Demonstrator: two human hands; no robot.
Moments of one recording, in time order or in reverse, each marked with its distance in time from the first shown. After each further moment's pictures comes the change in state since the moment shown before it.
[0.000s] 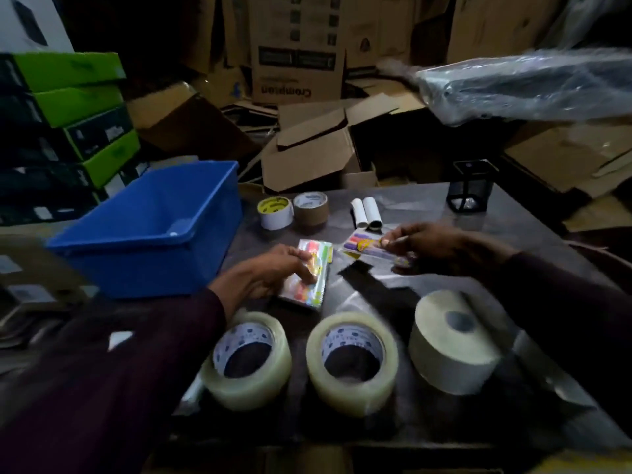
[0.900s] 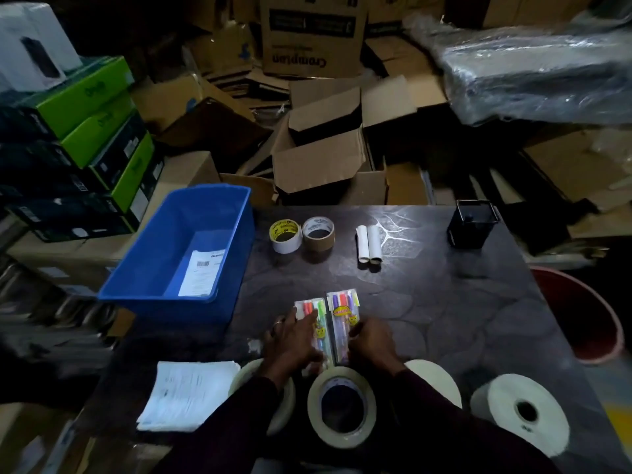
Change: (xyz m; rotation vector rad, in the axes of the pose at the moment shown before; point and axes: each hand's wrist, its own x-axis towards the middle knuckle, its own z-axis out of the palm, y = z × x) left_hand -0.034 -0.008 0.025 0.804 0.100 -0.137; right_hand -0.015 0.009 0.084 -0.505 0.196 0.221
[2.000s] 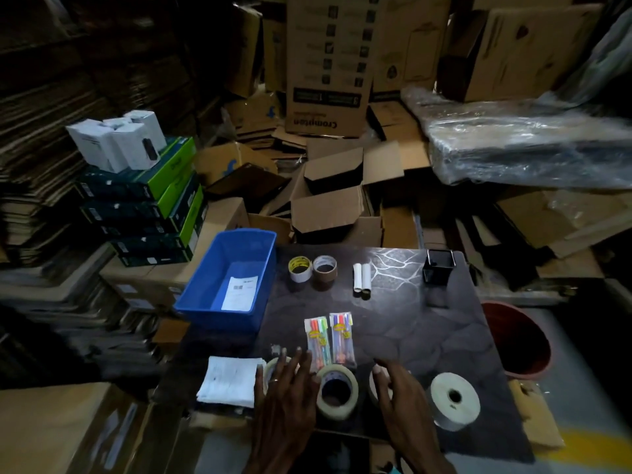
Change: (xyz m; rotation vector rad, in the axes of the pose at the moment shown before) left_hand -0.243 0.026 -0.041 0.049 0.729 0.250; right_hand -0.211 0.015 -0.094 0.030 0.404 -0.423
